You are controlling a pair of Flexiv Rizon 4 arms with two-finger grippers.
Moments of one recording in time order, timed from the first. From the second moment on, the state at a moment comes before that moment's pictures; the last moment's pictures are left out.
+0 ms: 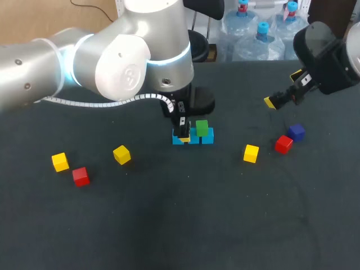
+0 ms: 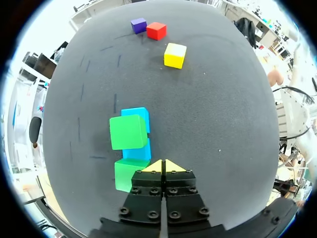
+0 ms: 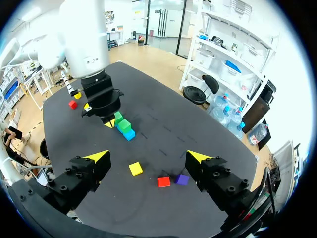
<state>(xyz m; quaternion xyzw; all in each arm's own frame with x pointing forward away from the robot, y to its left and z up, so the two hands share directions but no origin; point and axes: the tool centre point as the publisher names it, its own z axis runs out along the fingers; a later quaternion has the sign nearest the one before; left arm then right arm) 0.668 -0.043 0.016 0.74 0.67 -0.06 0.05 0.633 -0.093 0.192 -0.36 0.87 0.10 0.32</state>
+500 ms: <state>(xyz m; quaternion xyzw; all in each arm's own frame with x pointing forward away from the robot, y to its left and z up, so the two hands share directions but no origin) 0.667 -0.033 0.050 0.72 0.69 -0.06 0.07 0.633 -0.093 0.192 -0.36 0.87 0.10 0.32</state>
